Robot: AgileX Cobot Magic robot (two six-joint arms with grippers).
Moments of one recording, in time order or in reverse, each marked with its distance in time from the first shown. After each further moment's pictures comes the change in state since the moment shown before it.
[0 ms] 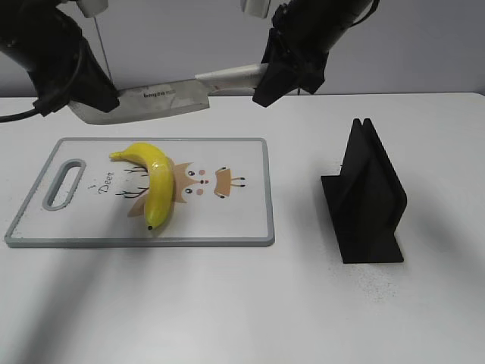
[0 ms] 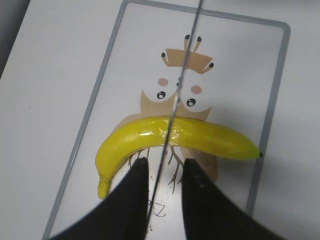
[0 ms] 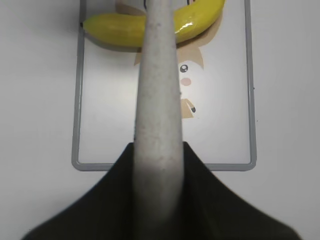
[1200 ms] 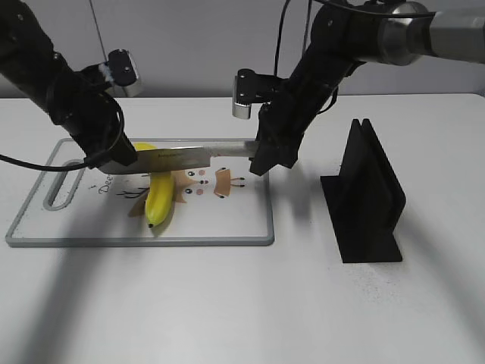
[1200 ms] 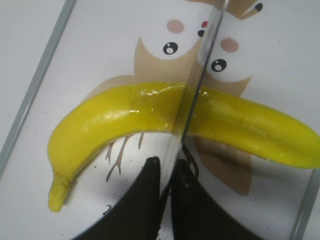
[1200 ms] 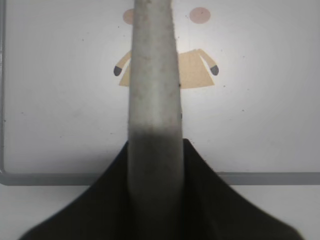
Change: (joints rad) left arm -0.005 0.278 0.021 0.040 -0.174 -0.064; right arm -0.002 0.306 -0.014 -0.042 -0.136 -0.022
